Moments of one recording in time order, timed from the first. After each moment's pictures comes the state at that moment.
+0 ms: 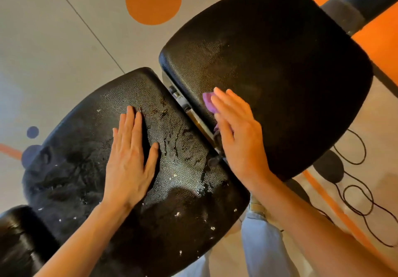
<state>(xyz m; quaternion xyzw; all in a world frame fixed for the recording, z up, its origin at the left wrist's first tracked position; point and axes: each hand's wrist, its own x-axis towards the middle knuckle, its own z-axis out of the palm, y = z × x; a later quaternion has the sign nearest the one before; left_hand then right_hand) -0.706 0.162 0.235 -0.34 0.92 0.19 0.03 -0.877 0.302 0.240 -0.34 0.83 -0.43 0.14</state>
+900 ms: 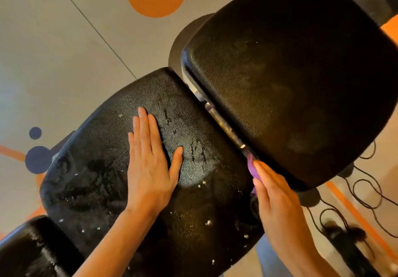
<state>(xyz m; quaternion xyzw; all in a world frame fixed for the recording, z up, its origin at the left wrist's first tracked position) -0.700 0.147 0.222 -0.34 0.92 0.18 0.03 -0.794 0.354 0.245 -0.18 0.91 -0.27 0.25</state>
